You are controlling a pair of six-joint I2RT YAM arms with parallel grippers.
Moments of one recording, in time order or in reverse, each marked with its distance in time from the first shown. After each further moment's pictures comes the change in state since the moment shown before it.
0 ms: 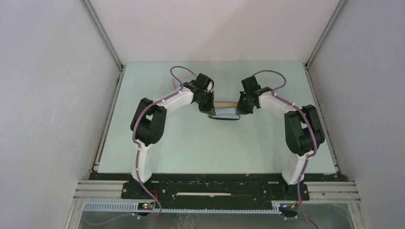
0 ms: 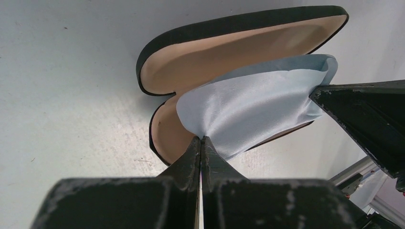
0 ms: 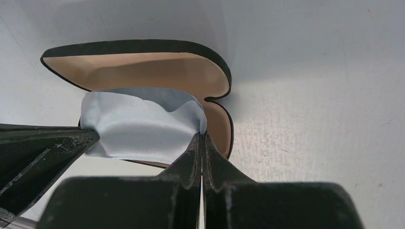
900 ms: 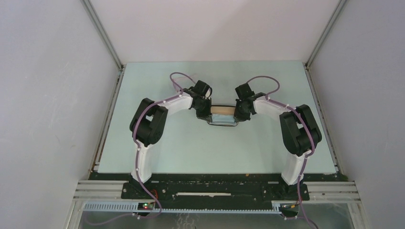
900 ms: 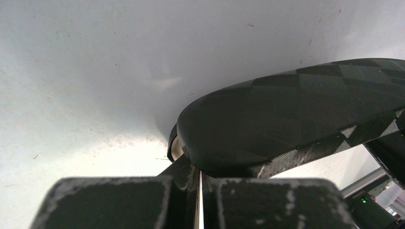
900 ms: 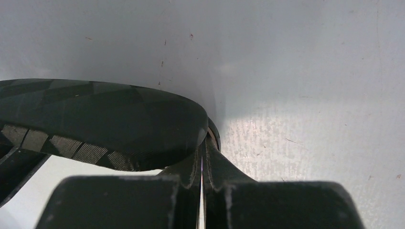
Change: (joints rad) left arm 0.001 -0.011 -0.135 0.063 -0.021 0.023; right arm 0.060 0.015 -0.069 0.009 0.072 -0.005
